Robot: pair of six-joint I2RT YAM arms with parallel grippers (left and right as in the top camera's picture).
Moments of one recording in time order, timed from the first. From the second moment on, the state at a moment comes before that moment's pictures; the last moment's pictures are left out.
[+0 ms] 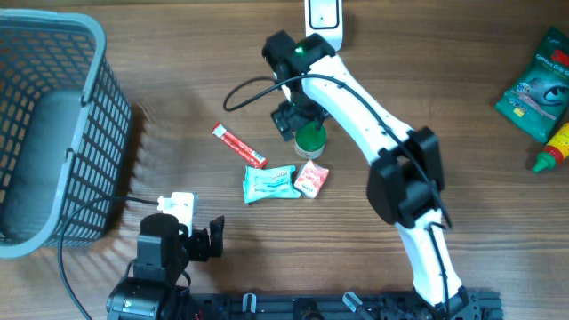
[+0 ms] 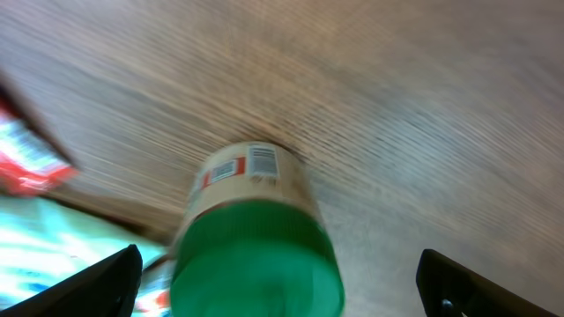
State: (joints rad) left arm -0.16 0.33 0.27 -0.78 0.02 -0.13; right arm 0.59 2.30 2.17 -1.43 0.10 0.14
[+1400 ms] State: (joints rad) left arm -0.16 0.33 0.27 -0.78 0.02 -0.13; right arm 0.56 2.14 1.83 -1.24 -0.06 1.45
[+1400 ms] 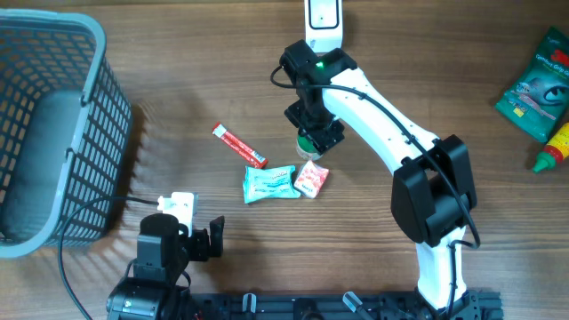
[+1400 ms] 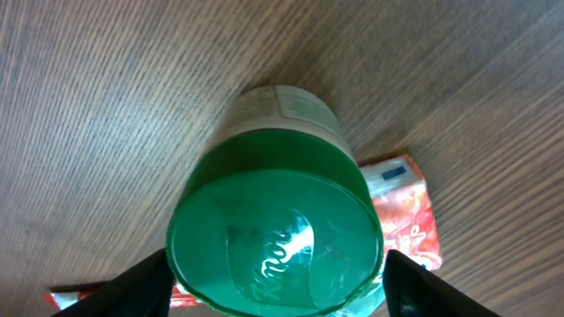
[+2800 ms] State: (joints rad) left arm -0.16 0.33 0.27 -0.78 0.02 -0.13; right arm 0.52 2.14 1.93 -1.21 -0.11 1.34
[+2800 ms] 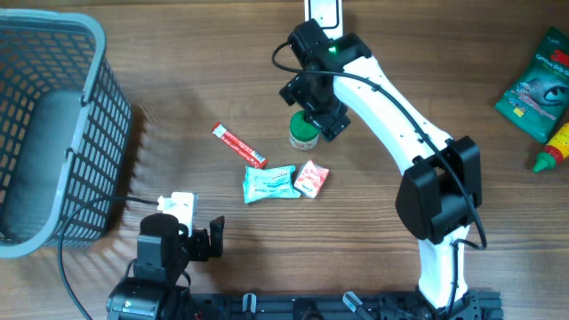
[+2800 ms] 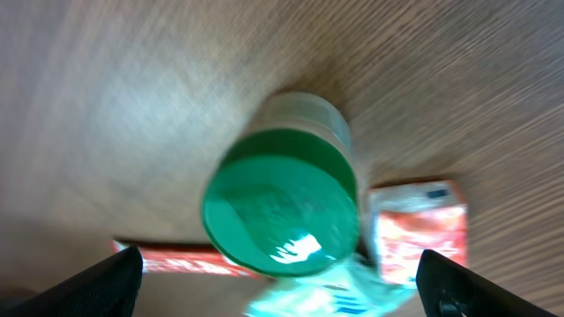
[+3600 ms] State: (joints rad) left arm -0.16 0.33 0.27 -0.78 0.02 -0.13; right arm 0.52 2.26 1.92 -1.15 -0.13 1.28
